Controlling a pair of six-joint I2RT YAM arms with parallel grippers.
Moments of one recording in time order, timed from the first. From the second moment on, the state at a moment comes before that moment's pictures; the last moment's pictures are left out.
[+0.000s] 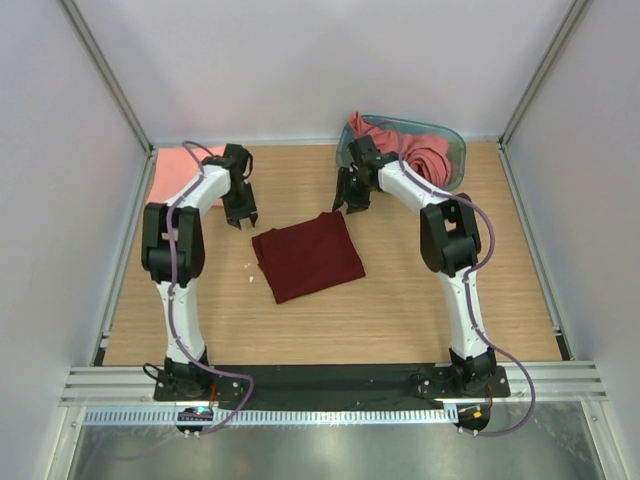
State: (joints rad) left arm -0.17 2.13 1.70 -0.88 -0.04 -0.42; right arm 0.42 2.31 1.94 -0.68 -0.20 0.52
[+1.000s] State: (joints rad) left arm -0.17 2.04 1.46 -0.78 0.20 -0.52; right arm 0.48 2.18 1.65 -0.79 -0.35 0.49
